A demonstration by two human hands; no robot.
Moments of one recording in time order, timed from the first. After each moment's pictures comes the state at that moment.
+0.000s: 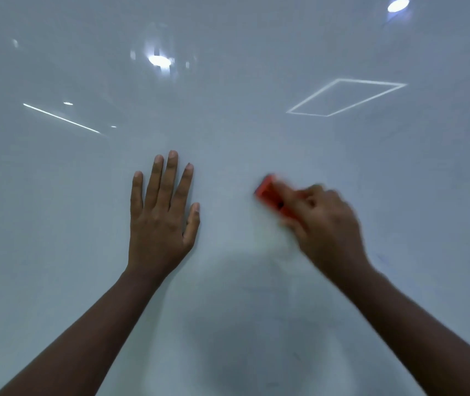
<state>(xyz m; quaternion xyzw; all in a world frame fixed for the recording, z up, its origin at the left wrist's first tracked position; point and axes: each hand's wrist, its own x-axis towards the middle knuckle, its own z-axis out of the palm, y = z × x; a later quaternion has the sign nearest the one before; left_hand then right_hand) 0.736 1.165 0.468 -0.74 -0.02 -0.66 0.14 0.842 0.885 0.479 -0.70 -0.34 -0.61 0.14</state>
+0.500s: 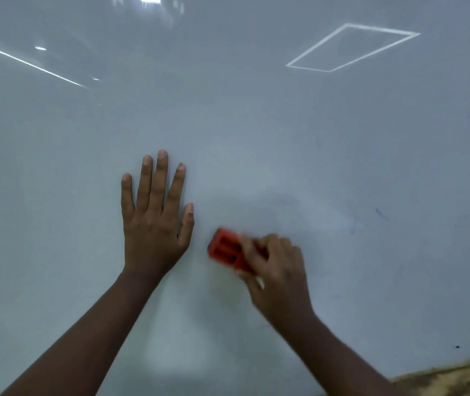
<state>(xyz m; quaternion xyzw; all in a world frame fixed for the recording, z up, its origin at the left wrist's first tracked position) 0.735 1.162 0.377 -0.75 -0.04 -0.65 0.12 0.799 0.928 0.314 -0.73 -0.40 -0.50 0.21</state>
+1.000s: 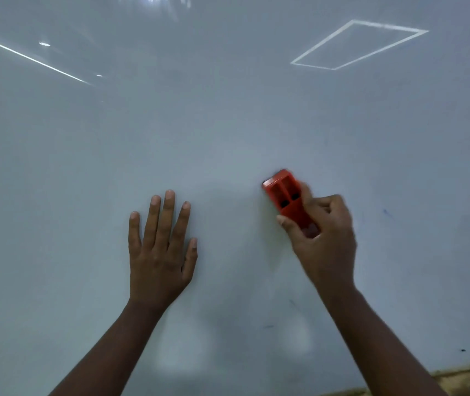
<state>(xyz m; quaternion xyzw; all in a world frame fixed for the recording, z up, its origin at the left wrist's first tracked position) 0.732 1.165 0.313 -0.77 -0.04 -0.63 0.12 0.819 0.897 0.373 -0.75 -0.25 -0.48 0.38</state>
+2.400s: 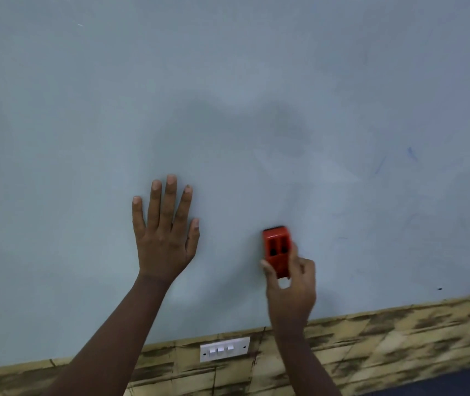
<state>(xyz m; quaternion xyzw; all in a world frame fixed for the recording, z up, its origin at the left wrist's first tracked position) 0.729 1.166 0.212 -0.78 -0.05 -0.62 0.08 0.777 0.925 0.145 -0.79 -0.11 -0.37 0.47</state>
